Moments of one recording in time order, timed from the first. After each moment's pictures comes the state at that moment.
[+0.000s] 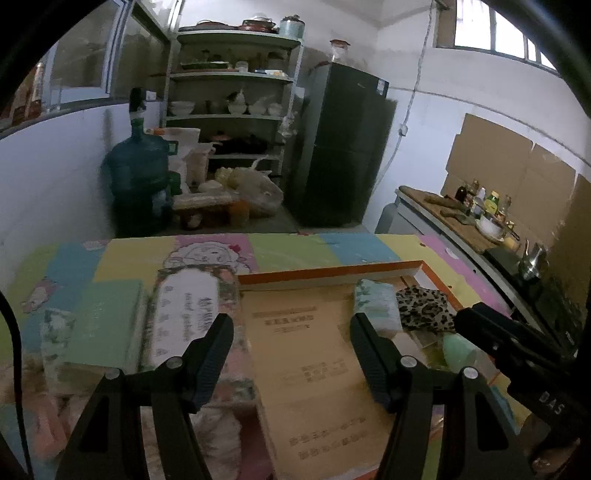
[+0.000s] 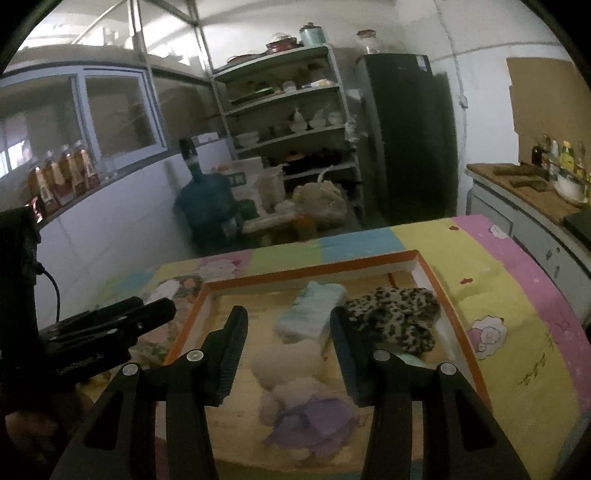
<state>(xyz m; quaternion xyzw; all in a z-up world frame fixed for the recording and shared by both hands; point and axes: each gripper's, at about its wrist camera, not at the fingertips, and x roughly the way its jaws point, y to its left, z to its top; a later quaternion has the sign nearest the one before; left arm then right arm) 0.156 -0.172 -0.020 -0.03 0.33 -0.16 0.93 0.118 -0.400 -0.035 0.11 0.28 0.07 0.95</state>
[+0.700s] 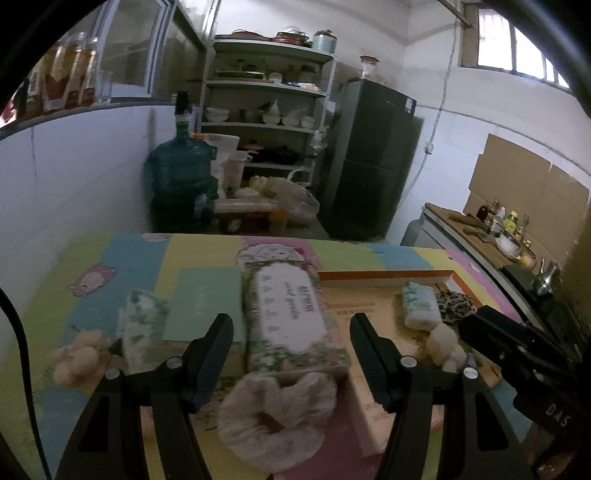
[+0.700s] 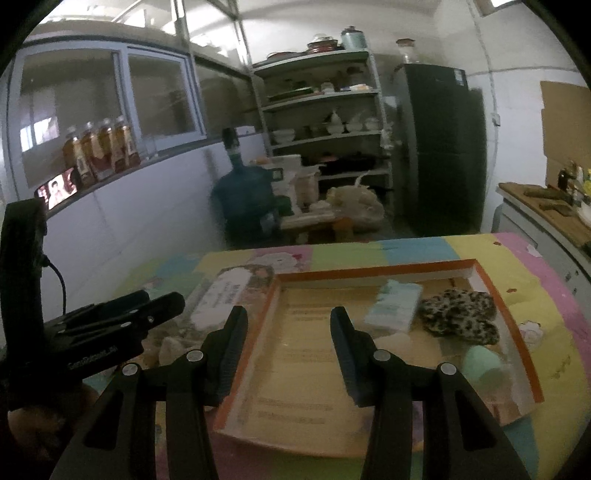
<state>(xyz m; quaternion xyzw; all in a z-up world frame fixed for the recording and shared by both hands) 0.126 -0.091 -0.013 -0.05 0.32 -0.12 0.94 0.106 -0.311 -0.018 0.07 0.28 0.12 0.95</state>
